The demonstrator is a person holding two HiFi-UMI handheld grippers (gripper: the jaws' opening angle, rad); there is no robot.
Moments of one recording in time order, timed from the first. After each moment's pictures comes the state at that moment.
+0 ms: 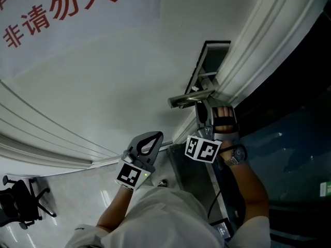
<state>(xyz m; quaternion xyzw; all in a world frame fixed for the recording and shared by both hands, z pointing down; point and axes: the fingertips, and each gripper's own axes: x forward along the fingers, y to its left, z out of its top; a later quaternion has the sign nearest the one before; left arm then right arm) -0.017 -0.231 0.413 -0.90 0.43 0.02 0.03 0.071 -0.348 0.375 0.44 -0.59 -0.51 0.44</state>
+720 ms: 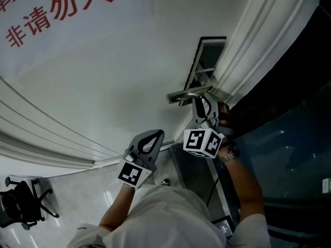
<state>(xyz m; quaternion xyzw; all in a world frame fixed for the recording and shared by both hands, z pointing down) -0.013 -0.226 0.407 -0.90 0.43 0.02 0.03 0.073 -0.350 0.370 0.50 -0.72 -0.34 0.35</state>
